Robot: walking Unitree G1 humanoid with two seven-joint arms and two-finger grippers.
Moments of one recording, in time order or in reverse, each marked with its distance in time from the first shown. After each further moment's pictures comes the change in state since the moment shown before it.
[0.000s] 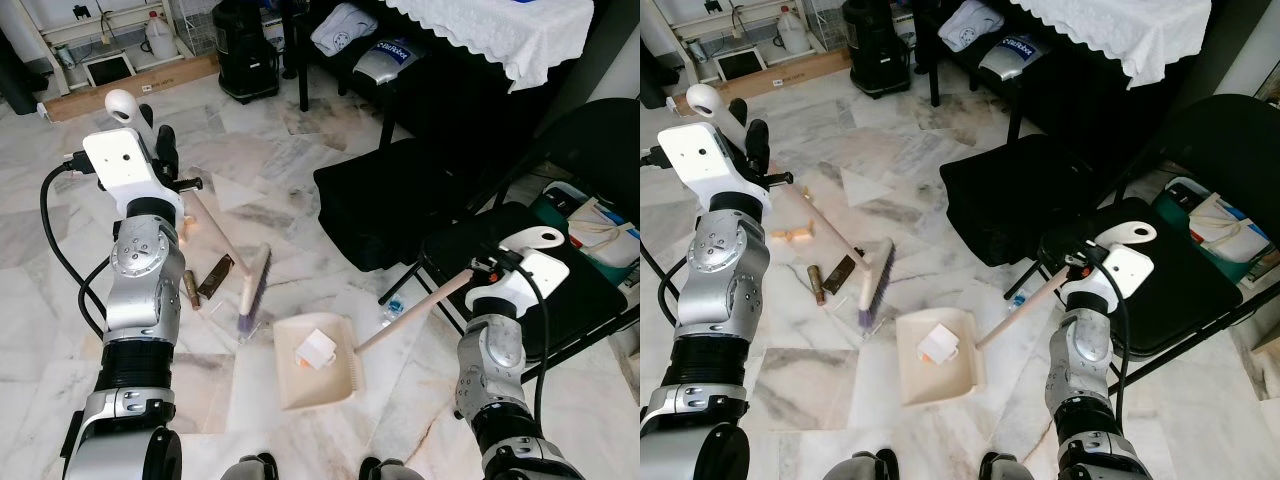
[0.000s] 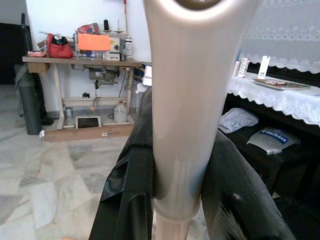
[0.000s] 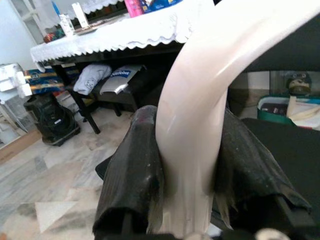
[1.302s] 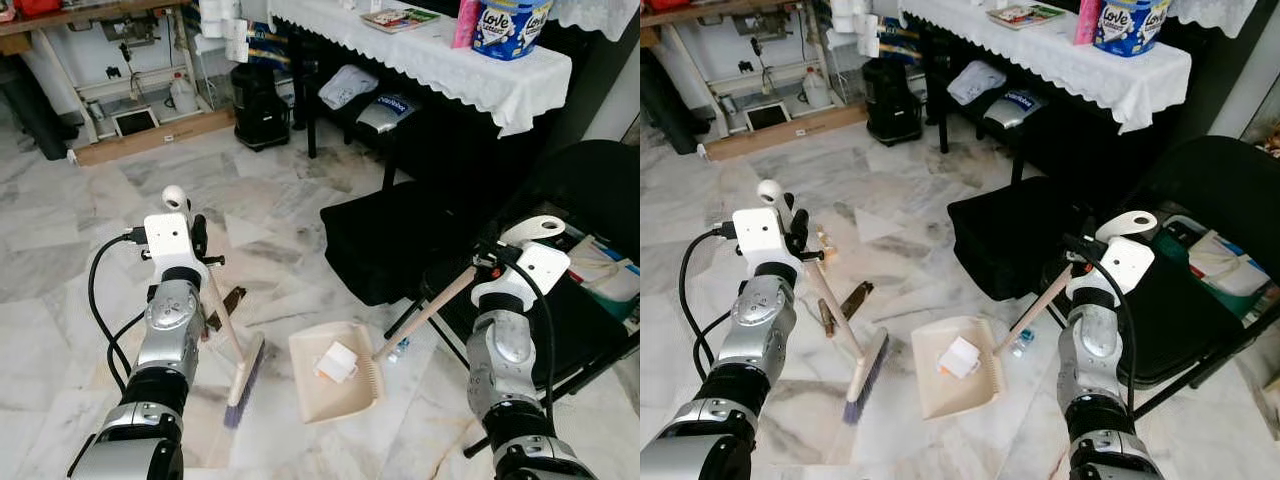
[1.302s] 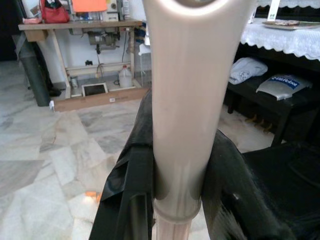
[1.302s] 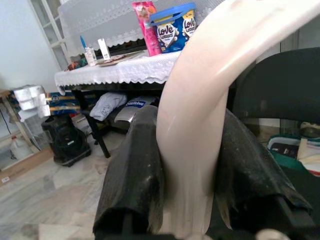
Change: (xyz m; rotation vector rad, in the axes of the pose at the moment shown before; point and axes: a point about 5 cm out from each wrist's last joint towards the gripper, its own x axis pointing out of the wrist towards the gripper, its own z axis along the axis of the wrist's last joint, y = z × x) left arm -0.037 0.006 -0.094 0.092 0.285 -0.042; right arm 0.005 -0.016 0.007 -0.104 -0.009 0.015
